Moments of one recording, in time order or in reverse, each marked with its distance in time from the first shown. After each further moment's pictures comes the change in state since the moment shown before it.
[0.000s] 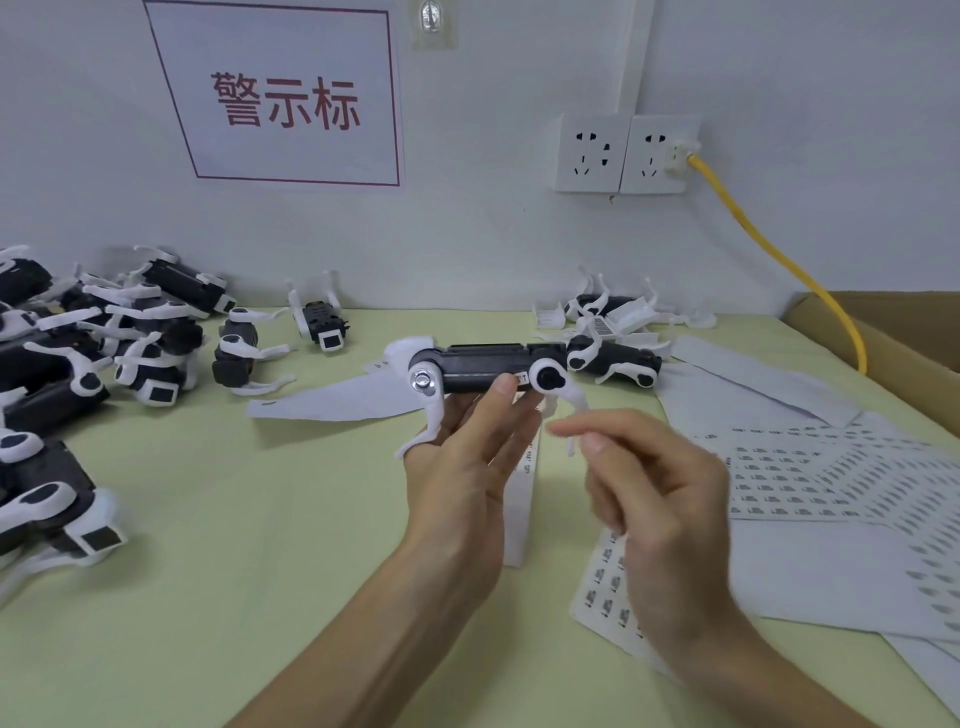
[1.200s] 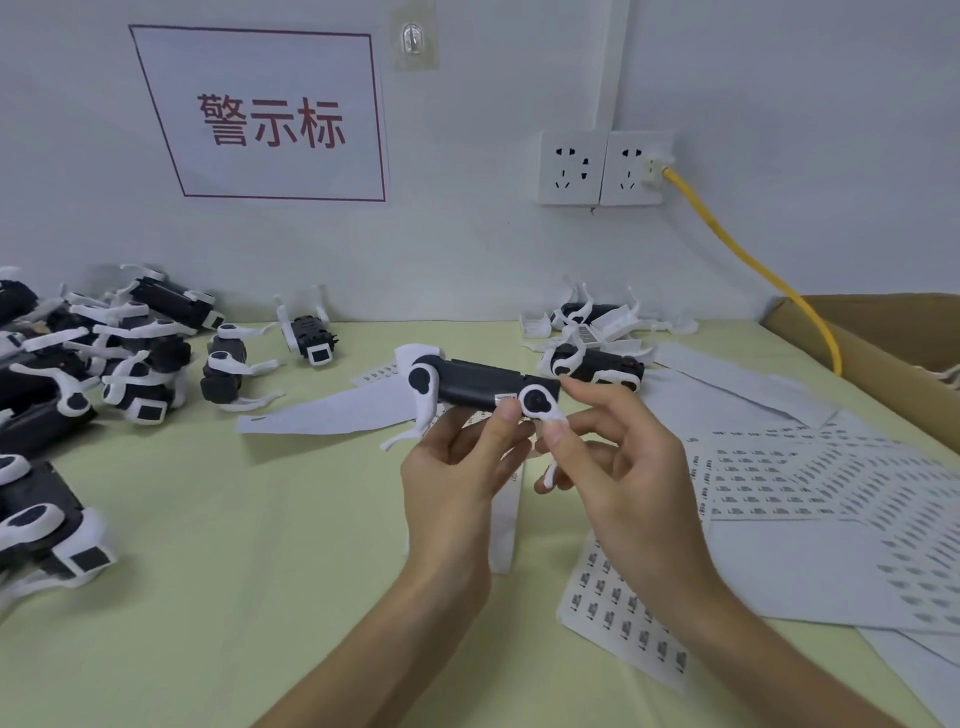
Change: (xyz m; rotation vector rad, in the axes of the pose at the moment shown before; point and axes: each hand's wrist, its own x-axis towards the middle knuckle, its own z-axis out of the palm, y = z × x) left_hand -0.003 -0.010 -0.003 0.282 0.018 0.074; right_hand 0.018 0.016 -0.010 -0.120 -0.056 0.118
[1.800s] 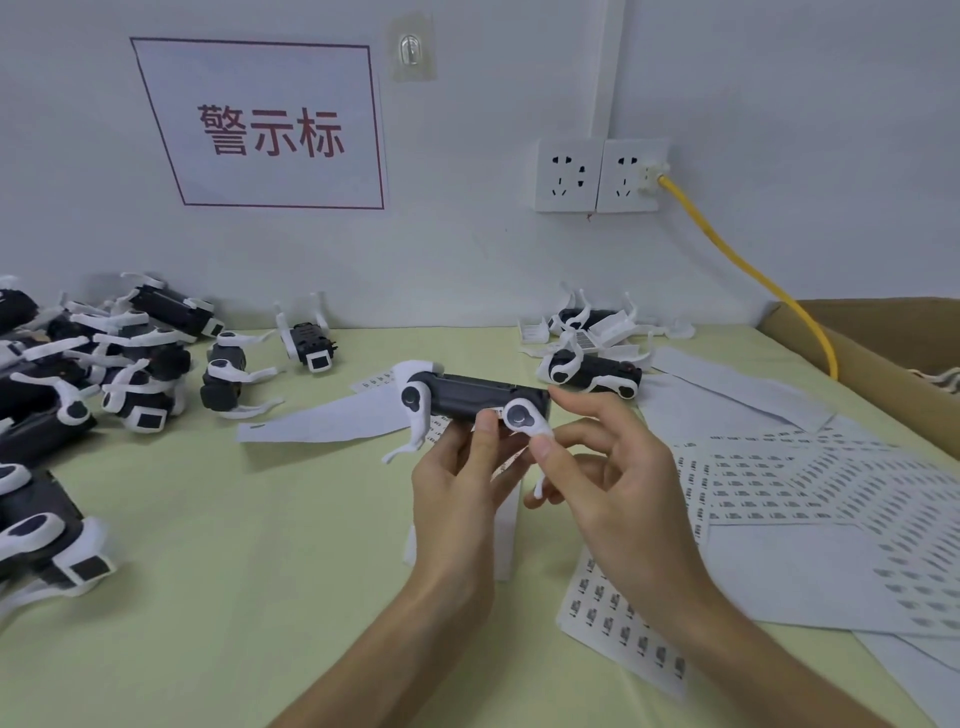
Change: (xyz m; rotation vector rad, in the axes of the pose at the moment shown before) left_hand 0.001 -0.006 0.000 0.002 -0.004 -0.026; right_hand -0.001 0.000 0.003 0.009 -0.050 -0.014
